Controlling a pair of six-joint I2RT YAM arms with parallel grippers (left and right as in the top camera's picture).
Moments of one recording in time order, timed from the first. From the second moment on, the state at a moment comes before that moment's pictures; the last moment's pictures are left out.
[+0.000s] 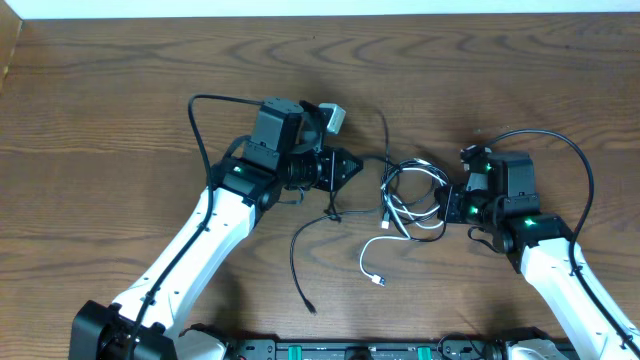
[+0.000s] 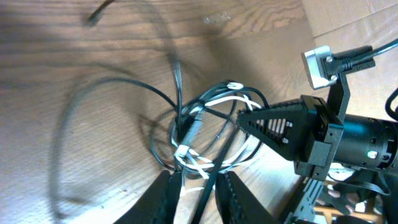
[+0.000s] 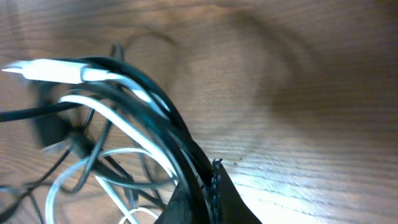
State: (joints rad) left arm -0.43 1.44 1.02 -0.38 0.62 -0.38; right arm 0.15 1.22 0.62 -0.33 -0.32 0.33
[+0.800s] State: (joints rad) left arm -0.50 1.44 1.02 -0.48 0.57 -0.23; right arm 0.15 1.18 0.61 -0.23 -0.70 0.28
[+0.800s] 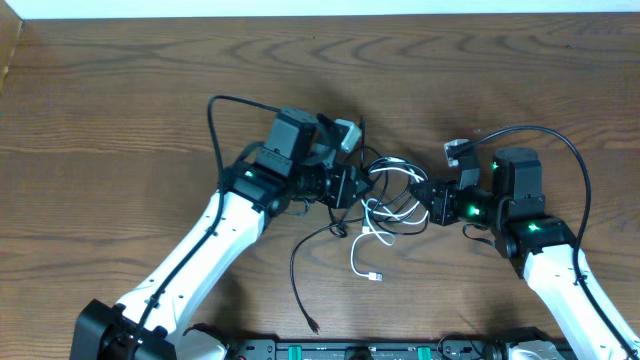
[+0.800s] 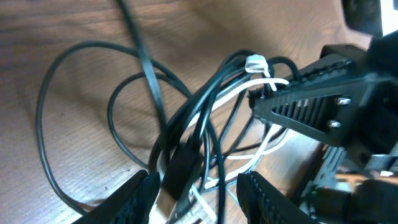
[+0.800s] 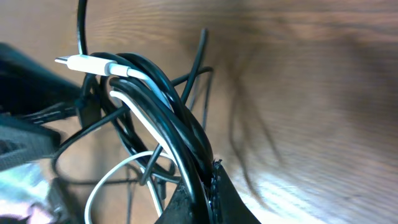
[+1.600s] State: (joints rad) left arm -0.64 1.44 1.02 -0.40 0.17 -0.21; right arm 0.15 1.18 0.61 -0.33 -0.91 0.28
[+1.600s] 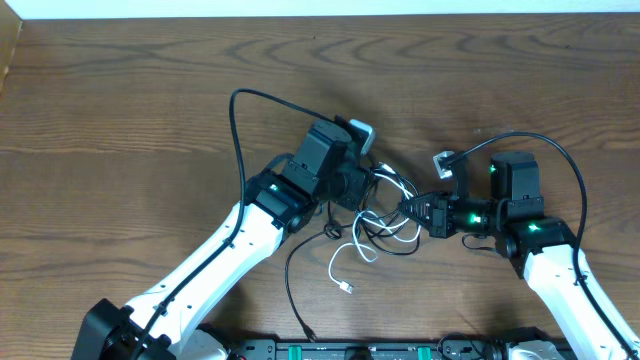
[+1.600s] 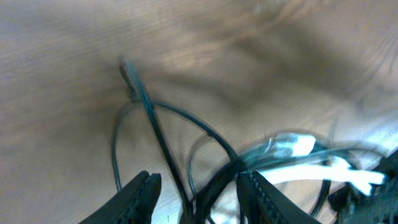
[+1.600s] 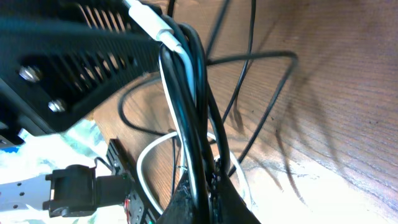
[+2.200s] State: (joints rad) left arm -0.64 1.44 1.02 -0.44 0.15 -0.23; right arm 0.15 1.18 0.61 -0.34 -0.94 0.27
